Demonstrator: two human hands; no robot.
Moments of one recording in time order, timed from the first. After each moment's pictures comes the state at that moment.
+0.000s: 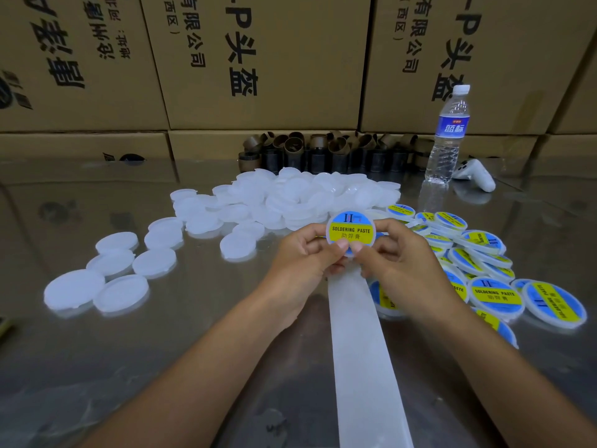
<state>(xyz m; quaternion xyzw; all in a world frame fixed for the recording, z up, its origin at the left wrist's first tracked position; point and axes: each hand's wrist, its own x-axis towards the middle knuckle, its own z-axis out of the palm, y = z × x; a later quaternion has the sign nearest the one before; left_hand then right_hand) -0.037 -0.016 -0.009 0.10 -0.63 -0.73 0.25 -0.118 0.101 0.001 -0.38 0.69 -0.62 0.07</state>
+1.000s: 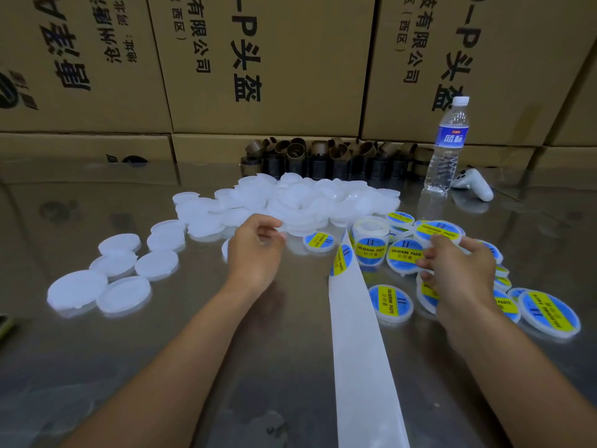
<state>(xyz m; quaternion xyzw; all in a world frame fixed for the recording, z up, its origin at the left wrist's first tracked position) -0.031 -0.068 -0.010 0.29 -0.73 -0.46 0.42 -0.154 0.113 0.004 -0.04 0.62 -0.78 0.00</state>
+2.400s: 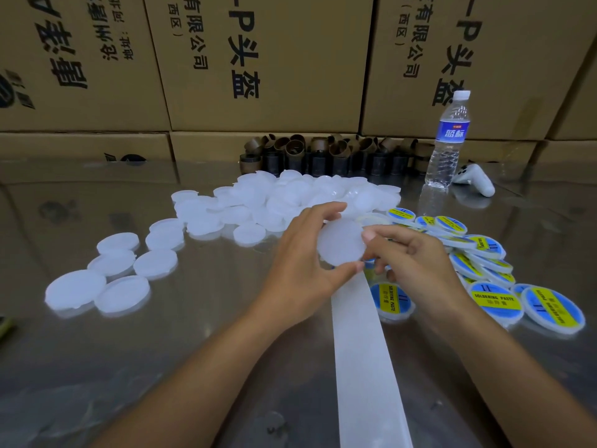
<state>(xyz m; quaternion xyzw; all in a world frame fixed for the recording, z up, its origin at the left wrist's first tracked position) -0.027 -0.017 -0.006 0.04 -0.85 -0.34 0.41 -0.121 0.105 0.008 -0.31 0.67 -0.66 0.13</state>
